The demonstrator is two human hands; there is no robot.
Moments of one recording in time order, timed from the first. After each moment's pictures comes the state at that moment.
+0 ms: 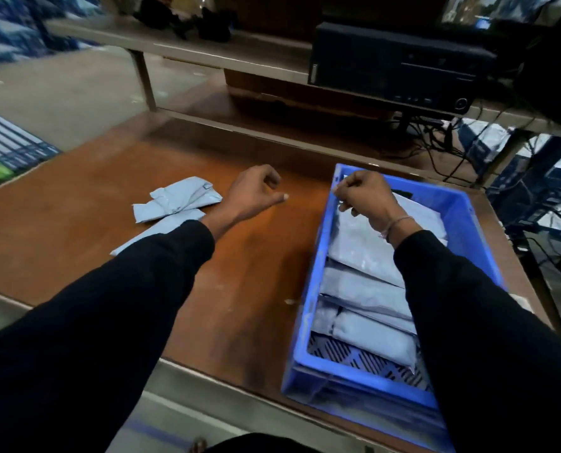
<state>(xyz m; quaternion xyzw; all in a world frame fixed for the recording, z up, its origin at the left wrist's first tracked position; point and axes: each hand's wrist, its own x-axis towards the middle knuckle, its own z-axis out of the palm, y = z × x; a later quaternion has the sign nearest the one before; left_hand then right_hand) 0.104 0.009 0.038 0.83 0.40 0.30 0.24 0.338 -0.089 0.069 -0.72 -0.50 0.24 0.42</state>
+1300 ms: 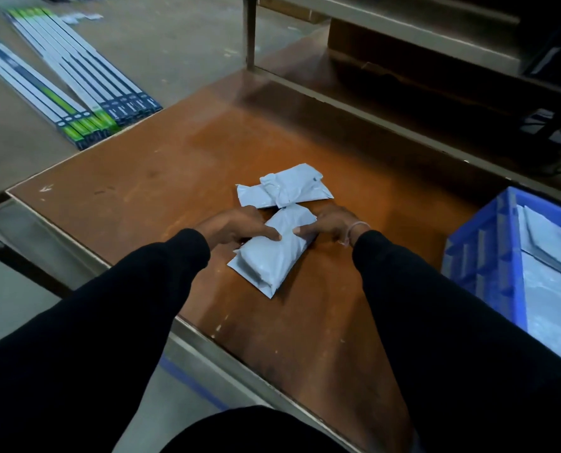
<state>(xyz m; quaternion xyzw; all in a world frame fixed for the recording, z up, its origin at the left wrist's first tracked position) -0.139 0.110 -0.064 0.64 0.59 0.01 0.50 0.095 0.111 -0.069 -0.71 -0.53 0.45 0.12</state>
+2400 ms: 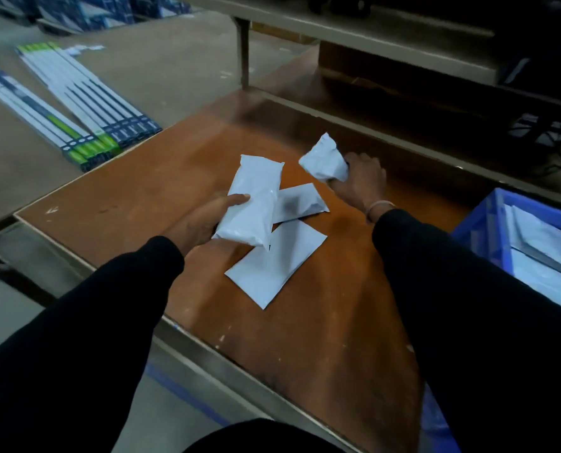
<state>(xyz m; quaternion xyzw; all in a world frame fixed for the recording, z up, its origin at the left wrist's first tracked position) -0.181 0.106 -0.037 0.41 0.52 0.33 0.67 0.126 0.136 0.002 -0.73 -0.66 -0.02 0.17</state>
